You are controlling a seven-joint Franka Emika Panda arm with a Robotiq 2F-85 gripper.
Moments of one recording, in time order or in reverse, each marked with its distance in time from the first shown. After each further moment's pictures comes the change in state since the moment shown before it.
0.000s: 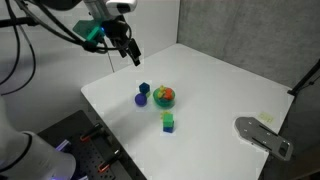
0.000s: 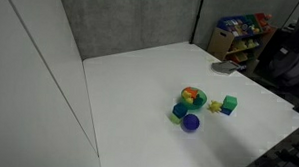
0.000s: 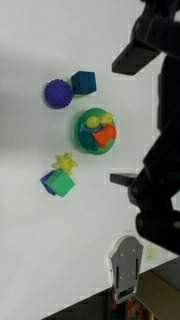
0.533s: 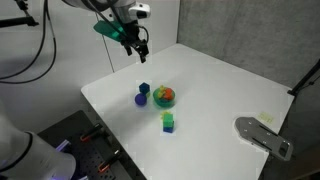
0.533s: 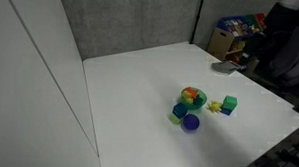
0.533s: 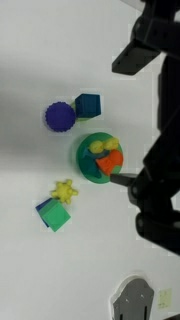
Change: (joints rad) arm 0.075 0.321 0.003 0.211 0.061 0.000 -0.032
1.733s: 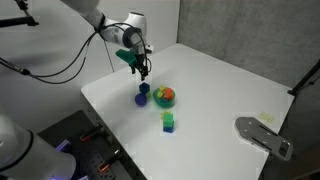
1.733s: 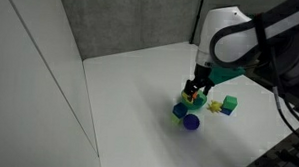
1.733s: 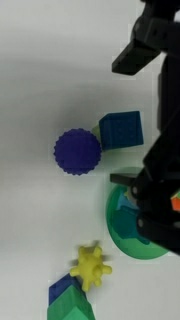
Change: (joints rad) arm 0.113 0.668 0.056 0.333 0.009 0.111 0.203
